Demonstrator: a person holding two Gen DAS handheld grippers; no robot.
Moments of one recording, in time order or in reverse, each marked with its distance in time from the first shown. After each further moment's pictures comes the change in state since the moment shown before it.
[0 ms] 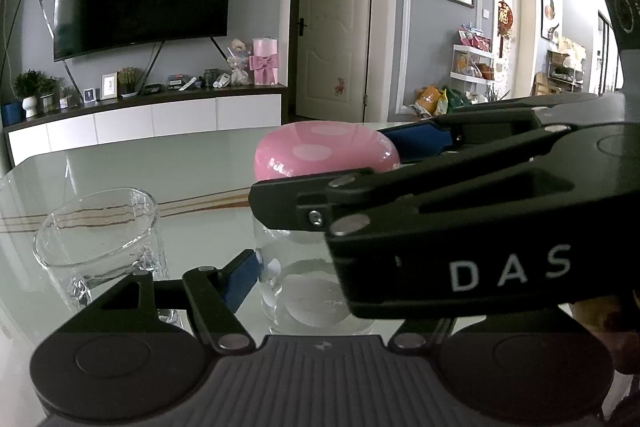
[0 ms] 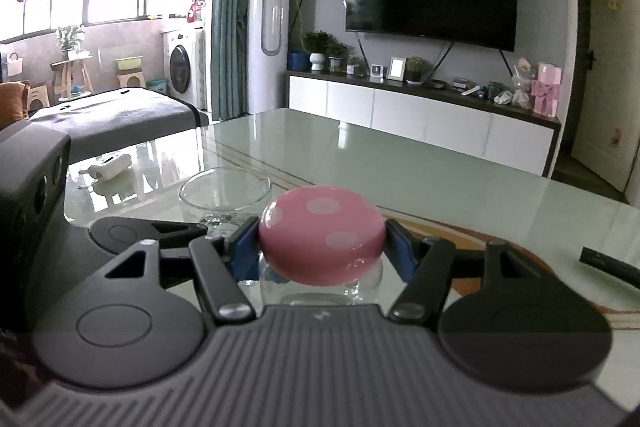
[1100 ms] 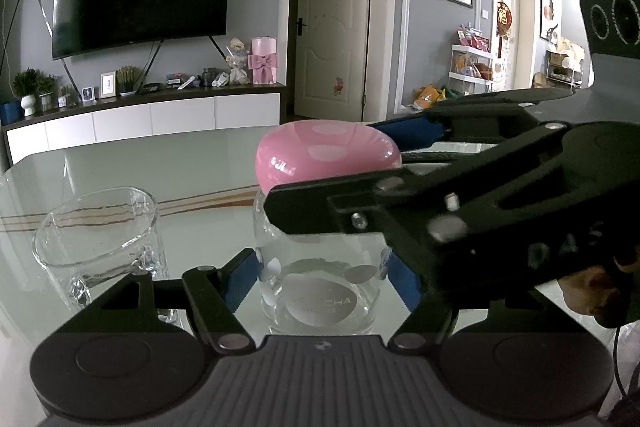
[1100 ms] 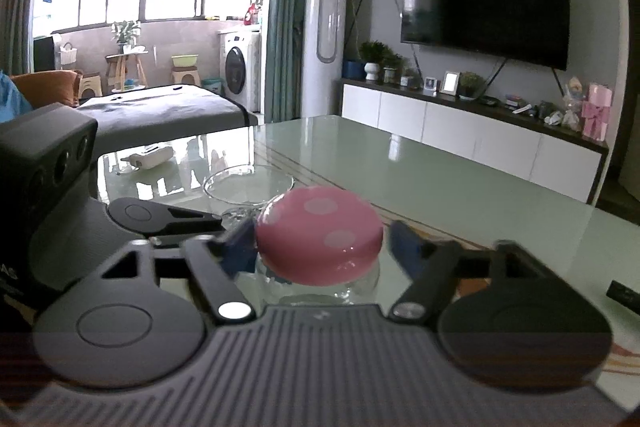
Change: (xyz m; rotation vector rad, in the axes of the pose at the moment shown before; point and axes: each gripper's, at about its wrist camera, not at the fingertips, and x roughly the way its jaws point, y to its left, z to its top) left arm -0.003 -0.010 0.000 -0.010 0.005 -0.004; right arm -0.012 -0.014 -0.003 -0.069 -0.047 0.154
